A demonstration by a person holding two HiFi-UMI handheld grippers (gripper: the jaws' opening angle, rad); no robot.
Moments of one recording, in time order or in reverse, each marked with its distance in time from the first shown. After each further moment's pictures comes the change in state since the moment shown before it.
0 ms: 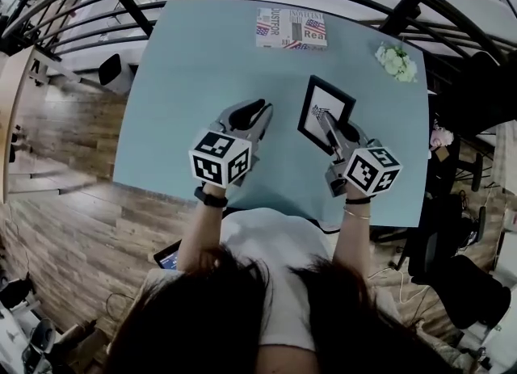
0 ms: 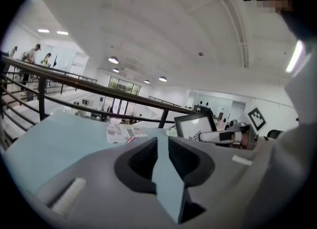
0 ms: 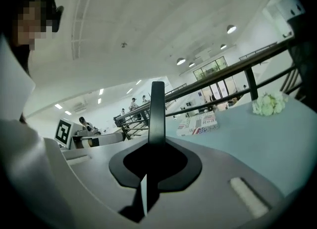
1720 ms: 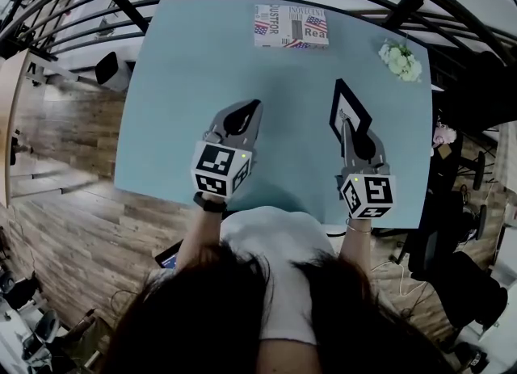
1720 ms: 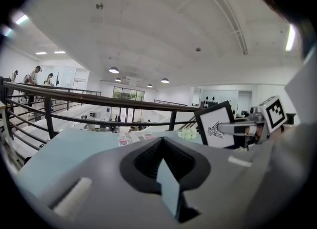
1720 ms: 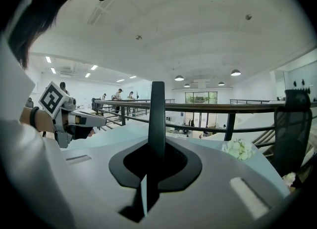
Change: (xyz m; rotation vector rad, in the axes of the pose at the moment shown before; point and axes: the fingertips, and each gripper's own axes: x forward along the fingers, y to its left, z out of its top) left arm 0.005 0.025 0.015 0.149 -0.045 0.106; right arm -0.026 -0.022 0.026 -0.403 -0.103 -0.290
